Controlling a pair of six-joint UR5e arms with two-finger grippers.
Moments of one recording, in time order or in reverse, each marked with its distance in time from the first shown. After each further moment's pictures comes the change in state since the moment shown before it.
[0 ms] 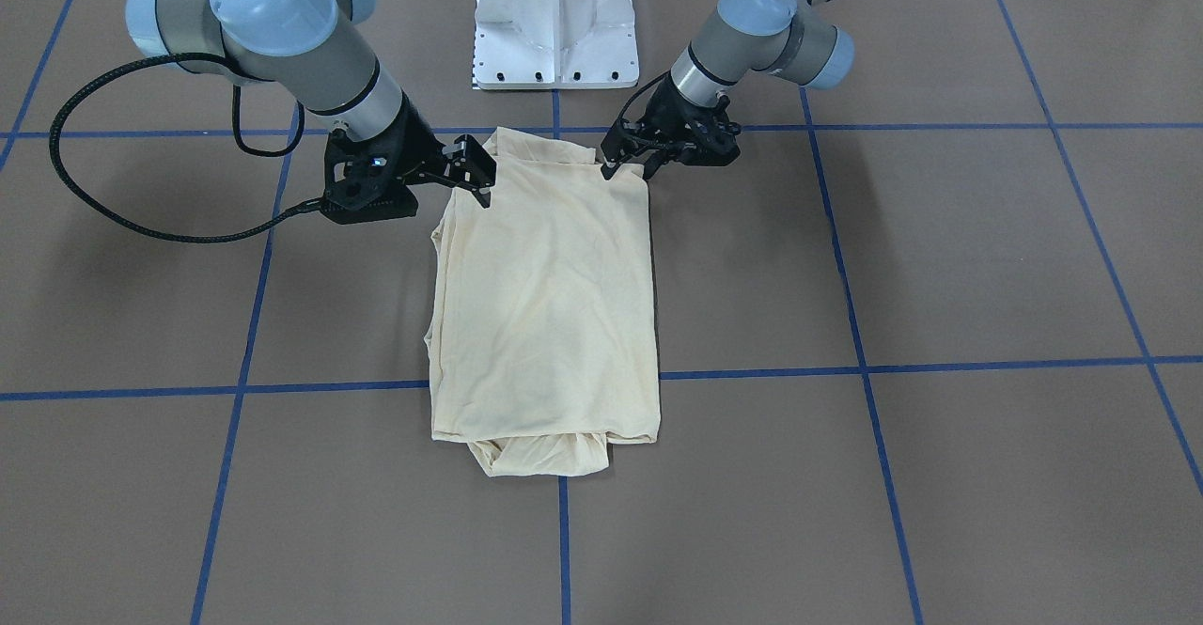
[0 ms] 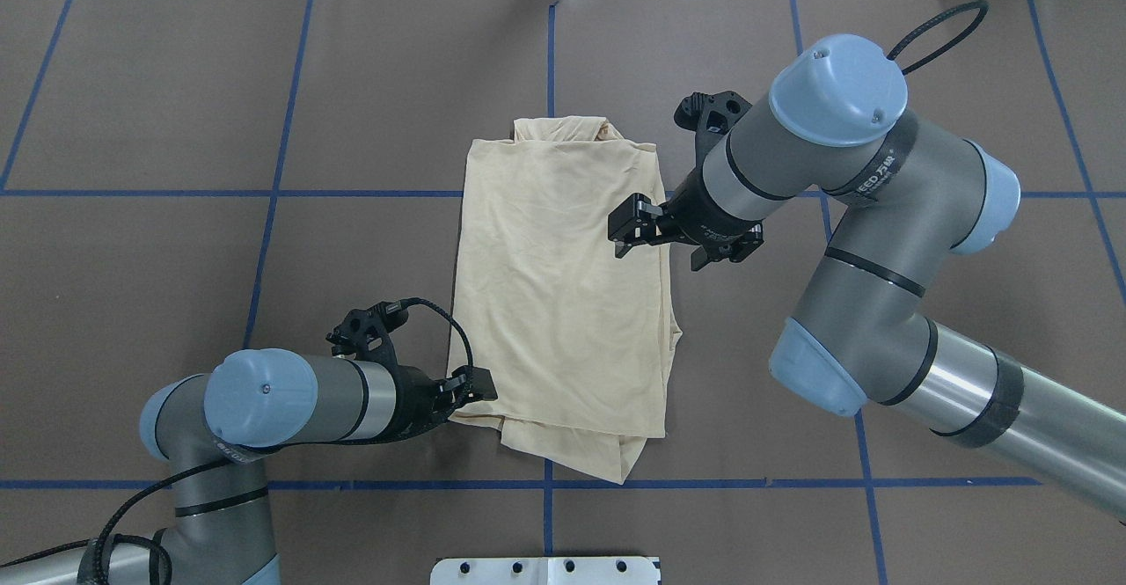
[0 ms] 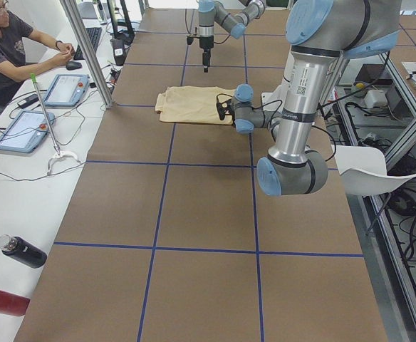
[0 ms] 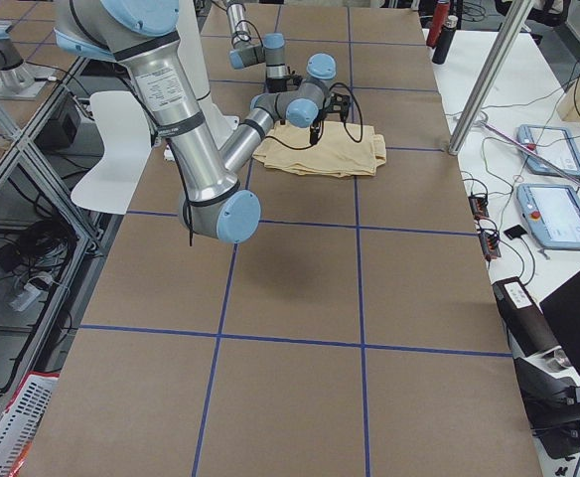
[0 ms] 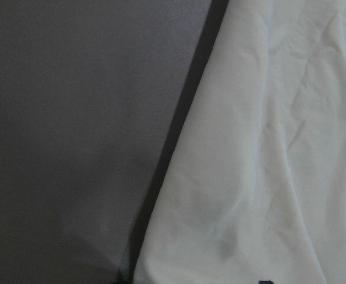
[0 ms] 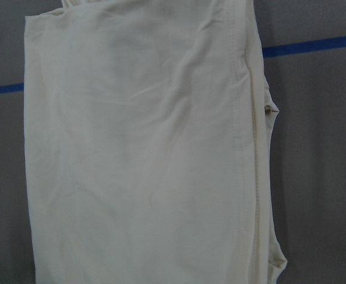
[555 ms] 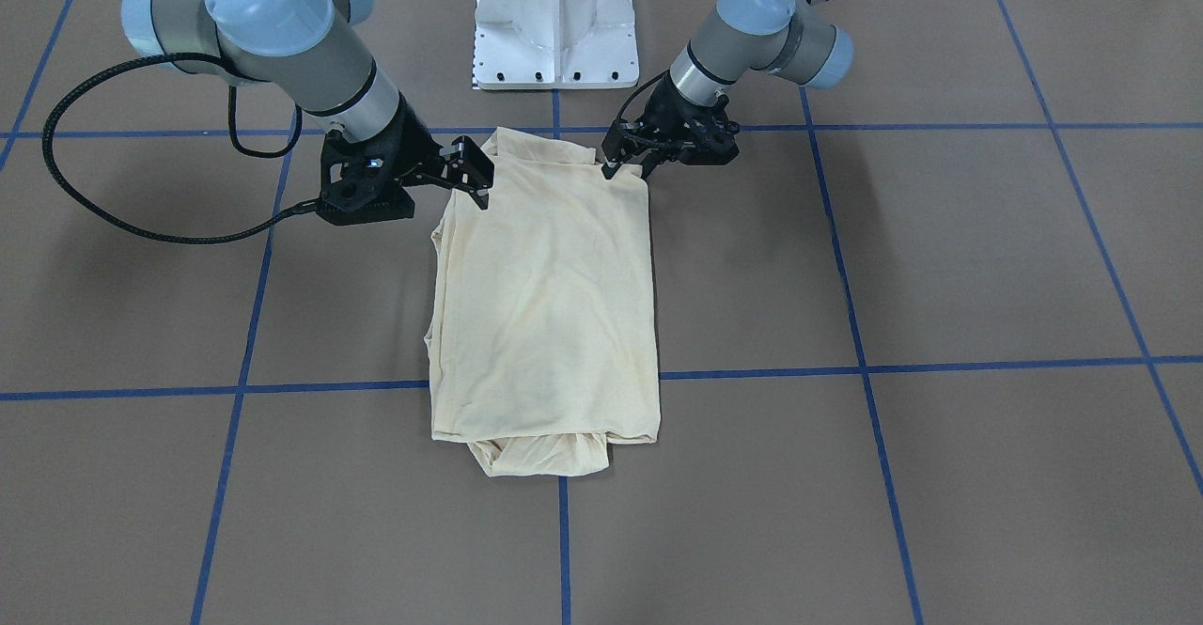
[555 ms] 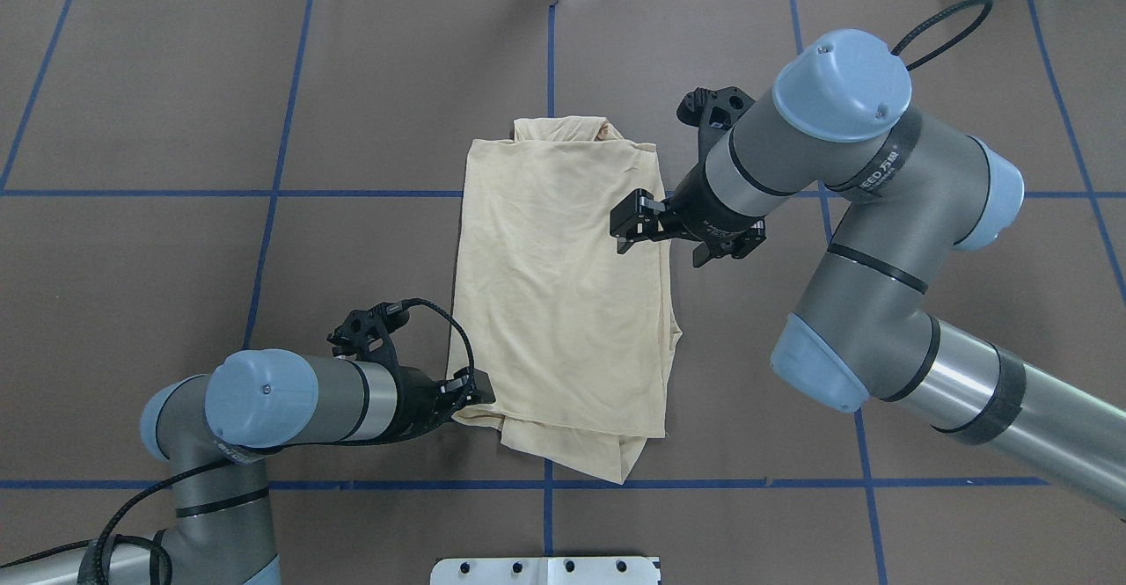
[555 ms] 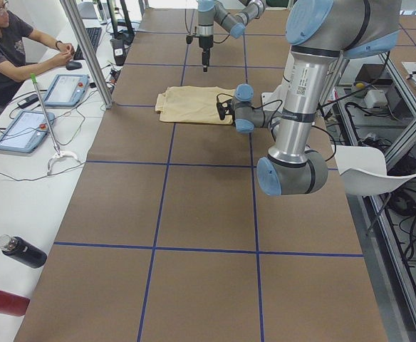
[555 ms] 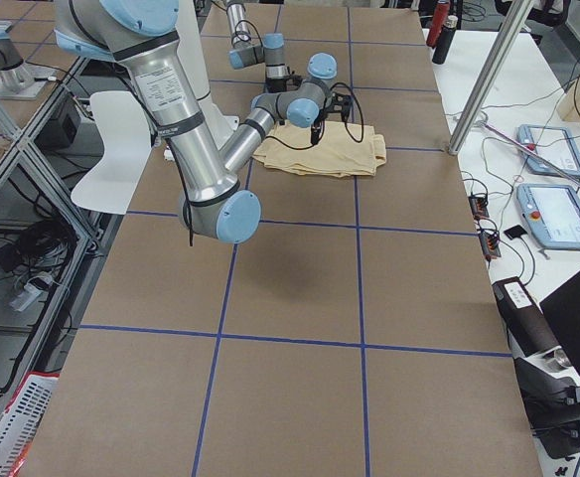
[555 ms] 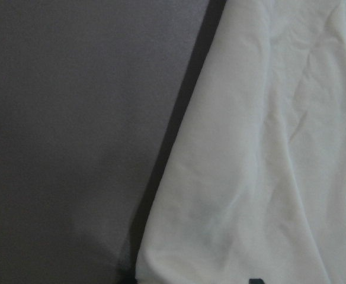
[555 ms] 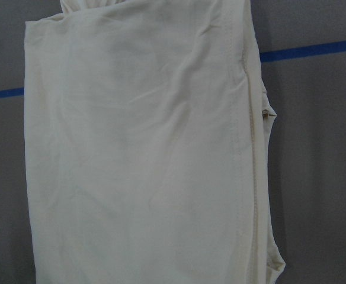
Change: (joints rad) left arm 0.001 -0.002 -0.001 0.001 -0.001 -0.001; right arm 0.006 0.000 0.000 0.000 0.001 0.000
